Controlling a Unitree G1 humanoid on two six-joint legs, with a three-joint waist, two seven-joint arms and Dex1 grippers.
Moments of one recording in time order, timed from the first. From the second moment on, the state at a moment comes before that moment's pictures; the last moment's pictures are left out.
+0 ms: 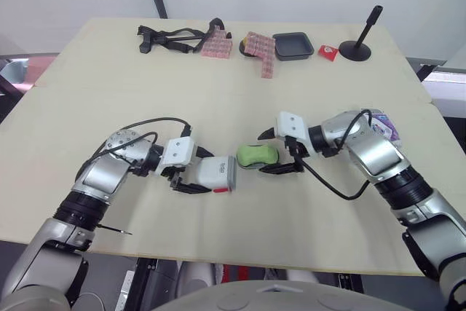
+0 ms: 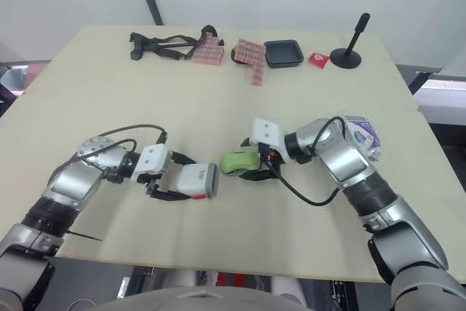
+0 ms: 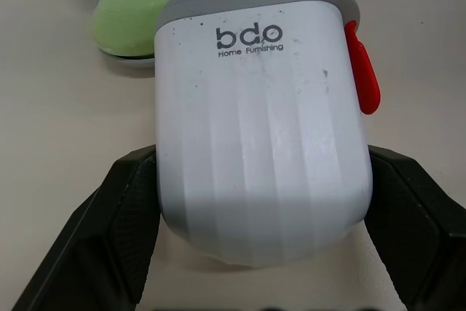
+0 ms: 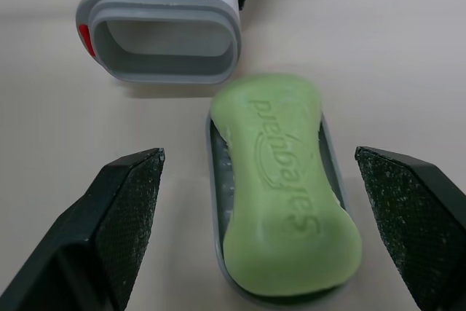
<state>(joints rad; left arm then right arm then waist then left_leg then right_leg) -0.39 0.66 -0.27 0.12 -0.16 -0.03 -1.38 -0.61 -0.56 0.44 -0.01 0.18 0.44 1.19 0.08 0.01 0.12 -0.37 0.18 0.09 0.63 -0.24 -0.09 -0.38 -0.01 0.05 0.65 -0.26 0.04</state>
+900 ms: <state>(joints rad) -0.39 0.66 -0.27 0.11 -0.16 -0.02 -1.37 -0.68 -0.46 0.46 0.25 0.04 0.25 1.23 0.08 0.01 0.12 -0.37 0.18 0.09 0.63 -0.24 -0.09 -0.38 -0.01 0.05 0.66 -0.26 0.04</state>
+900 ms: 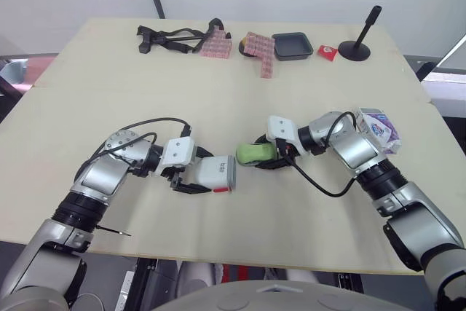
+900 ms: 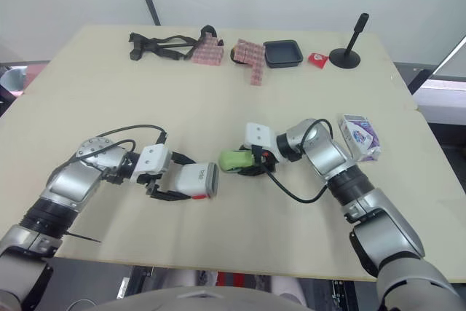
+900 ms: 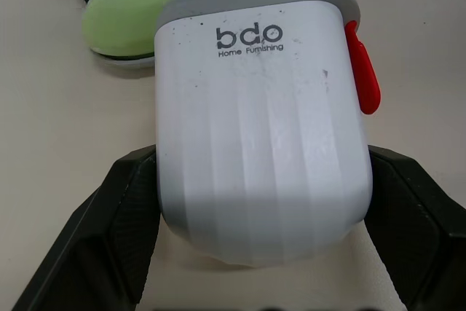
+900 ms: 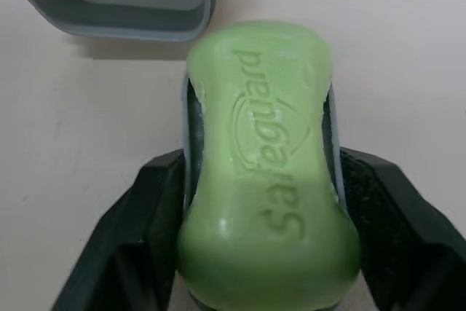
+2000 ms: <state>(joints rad) -0.45 0.52 -0.31 0.17 -0.11 -0.03 -1.27 -0.59 -0.69 0.43 -0.21 0.12 0.62 1.30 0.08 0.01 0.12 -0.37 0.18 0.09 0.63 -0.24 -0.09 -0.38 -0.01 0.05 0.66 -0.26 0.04</state>
